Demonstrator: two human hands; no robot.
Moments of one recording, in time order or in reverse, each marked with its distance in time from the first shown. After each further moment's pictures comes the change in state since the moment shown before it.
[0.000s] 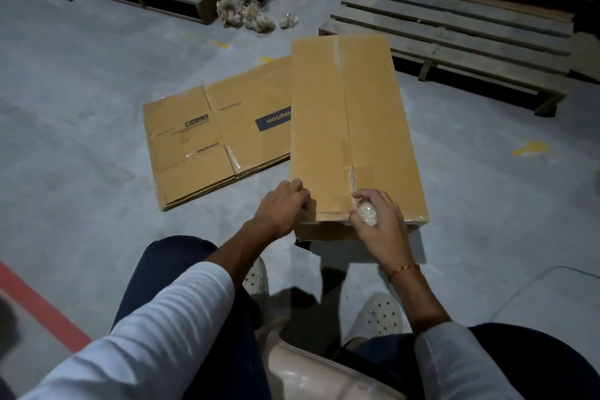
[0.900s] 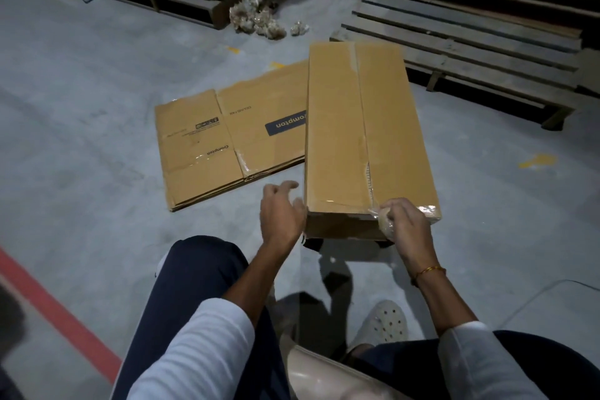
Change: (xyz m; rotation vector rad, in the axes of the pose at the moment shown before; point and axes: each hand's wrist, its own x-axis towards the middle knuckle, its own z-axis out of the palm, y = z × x) left_hand -0.026 0.015 0.000 -0.579 0.454 -0.583; right_hand 0.009 -0.006 -0.018 0.253 -0.001 0.371
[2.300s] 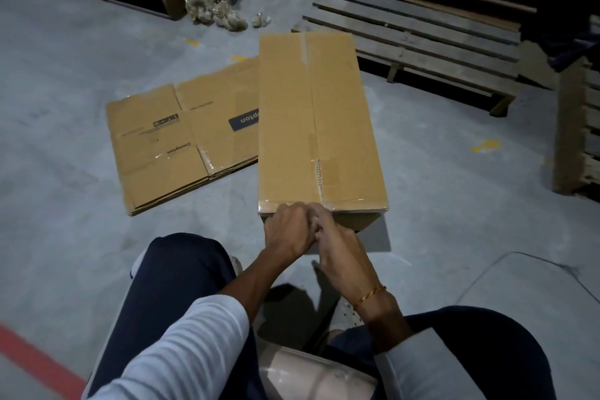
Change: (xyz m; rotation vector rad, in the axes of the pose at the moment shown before) left_hand -0.037 0.040 0.042 0.370 -0.348 0.269; right_hand -0.070 -0.012 0.015 -0.513 -0.303 -0.383
